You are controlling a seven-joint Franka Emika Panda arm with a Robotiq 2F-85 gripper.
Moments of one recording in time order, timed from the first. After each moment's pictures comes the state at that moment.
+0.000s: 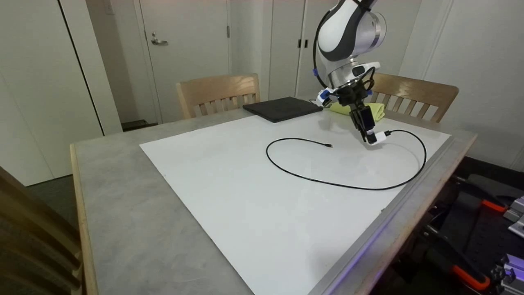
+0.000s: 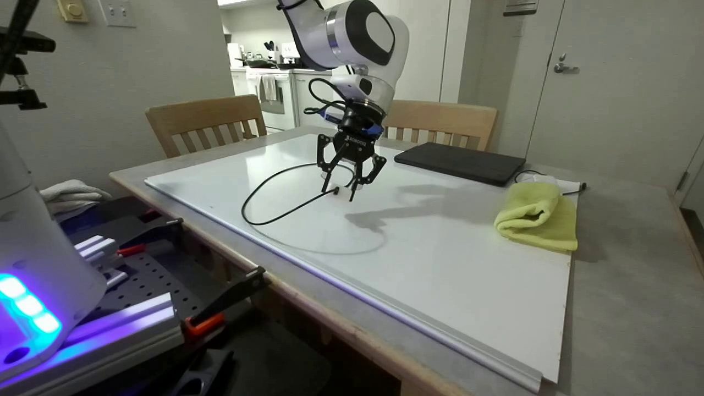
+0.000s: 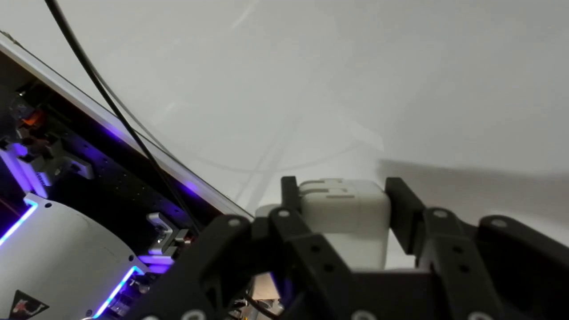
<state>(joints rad) 0.04 0.53 -0.20 -2.05 -0.04 1.99 2.23</state>
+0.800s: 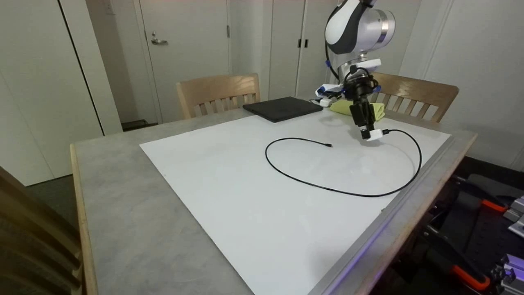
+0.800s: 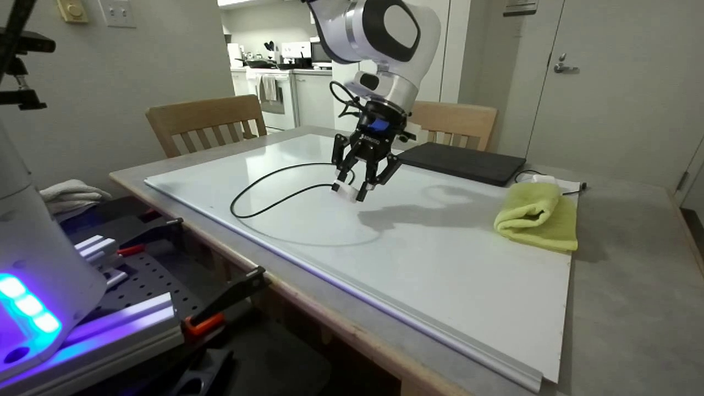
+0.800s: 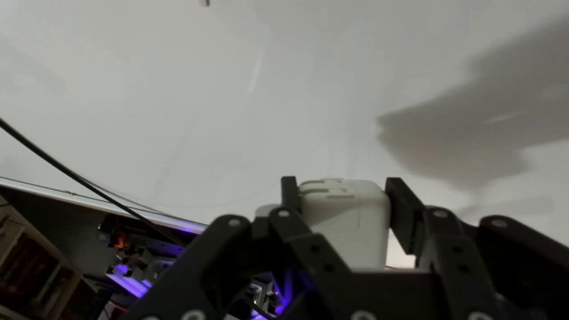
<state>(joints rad) 0.00 0.54 -0.26 -2.02 0.11 1.99 2.62</state>
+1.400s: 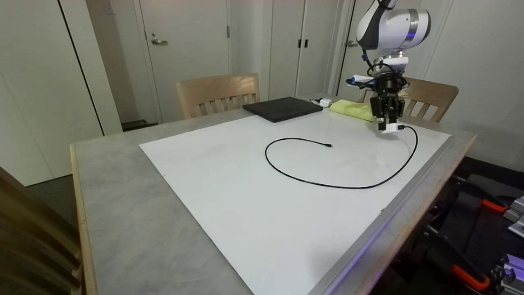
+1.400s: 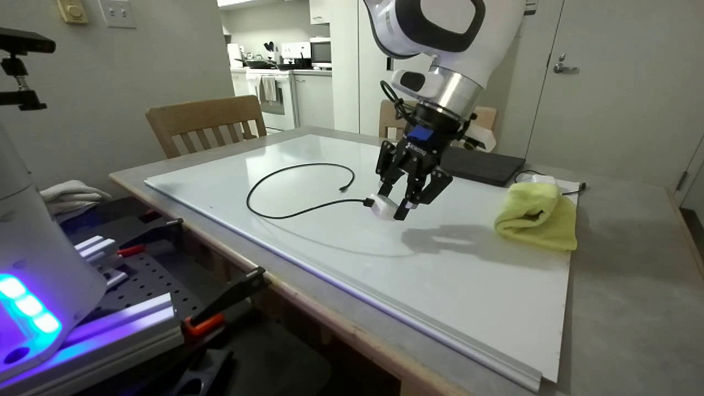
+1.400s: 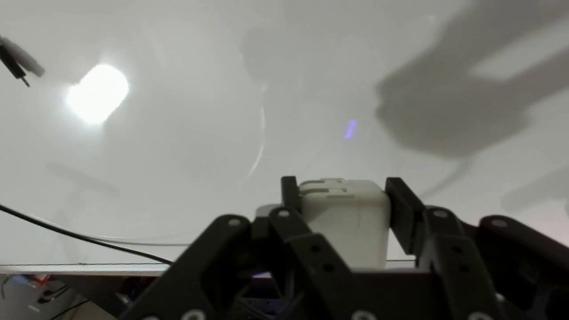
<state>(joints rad) 0.05 0.57 -0.58 -2.05 0.38 2.04 2.60</state>
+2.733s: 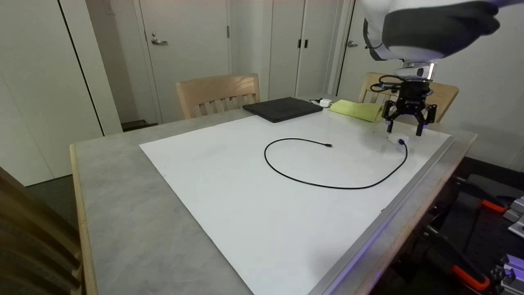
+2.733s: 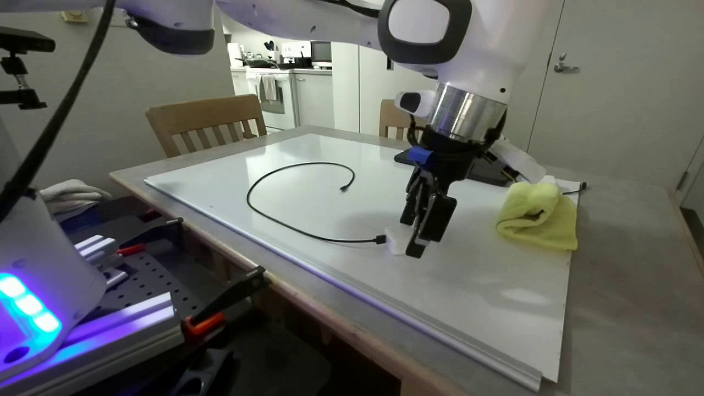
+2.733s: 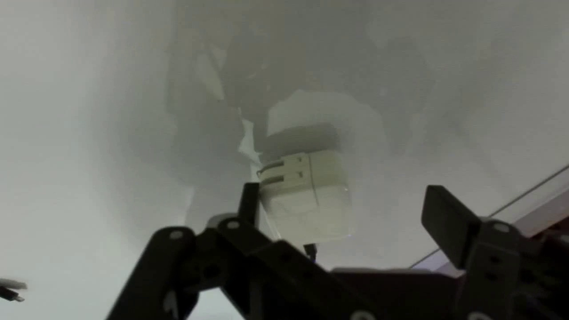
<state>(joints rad) 0.64 1.44 -1.40 -2.14 1.38 1.55 2.60</state>
